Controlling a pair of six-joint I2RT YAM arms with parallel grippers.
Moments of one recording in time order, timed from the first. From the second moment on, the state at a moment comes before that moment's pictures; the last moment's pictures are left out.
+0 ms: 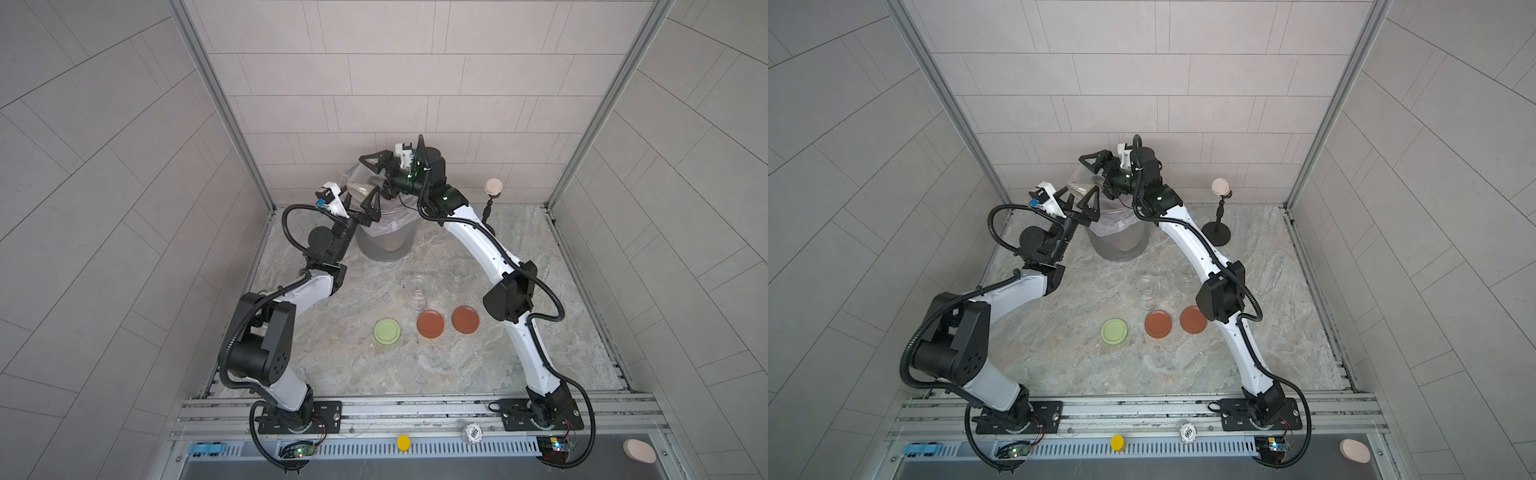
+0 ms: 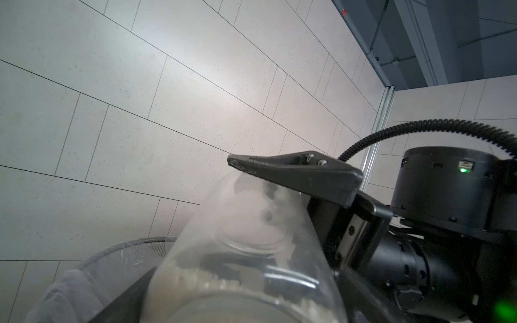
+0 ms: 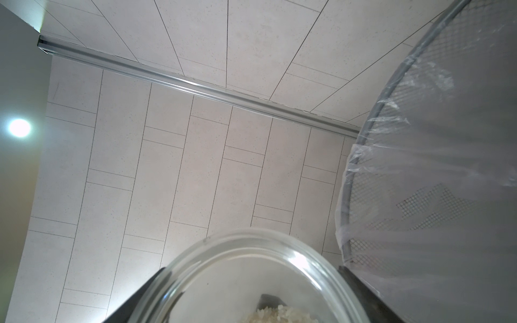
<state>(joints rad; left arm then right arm) -0.28 1.62 0.94 1.17 0.15 -0.41 0.53 2.37 2.60 -0.20 -0.51 1.31</state>
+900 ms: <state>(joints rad) -0.28 1.69 1.01 1.19 0.18 -0.45 0.52 2.38 2.60 -0.17 -0.53 1.34</state>
